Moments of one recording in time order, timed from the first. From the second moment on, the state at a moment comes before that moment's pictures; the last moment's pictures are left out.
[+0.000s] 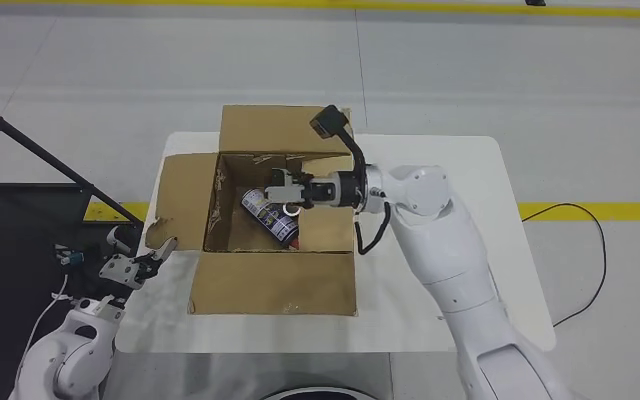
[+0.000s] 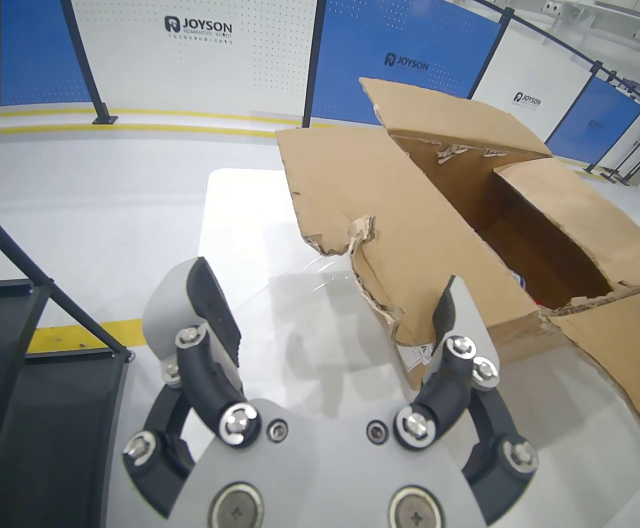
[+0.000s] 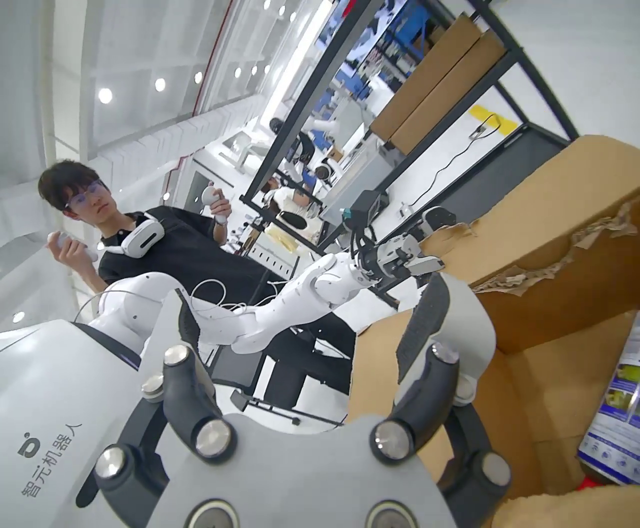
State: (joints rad) left arm 1.79 -1.16 -1.91 -1.82 0.94 -0.42 0.02; right arm -0.64 -1.54 1.13 -1.26 0.21 -0.41 1.20
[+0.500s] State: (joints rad) left arm 1.91 -1.17 -1.99 -1.97 0.86 -0.46 0.09; right arm -0.73 -1.49 1.24 -1.31 0.12 -0.38 1.16
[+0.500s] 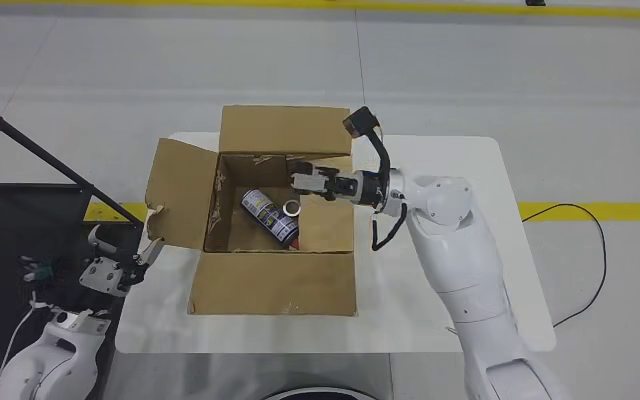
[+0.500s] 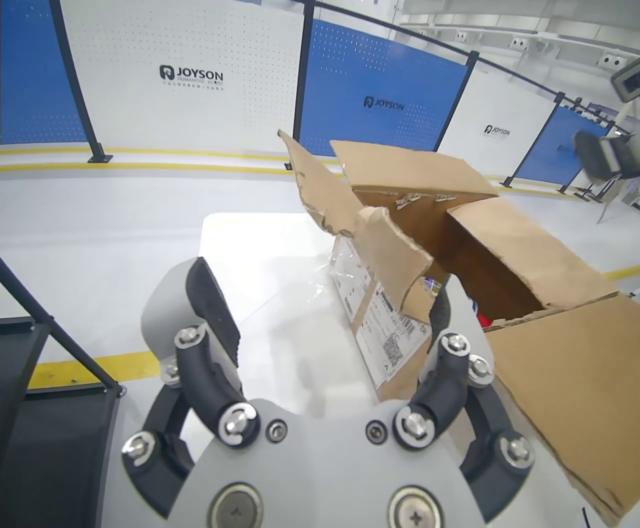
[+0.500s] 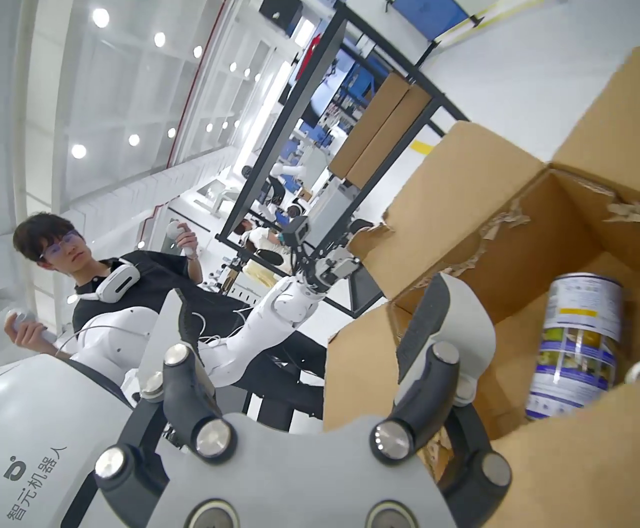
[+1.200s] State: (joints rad) left arm 1.93 -1.16 -1.91 -2.35 0.66 -0.58 -0.18; right arm -0.84 -1.41 1.43 -1.14 0.10 -0.37 1.19
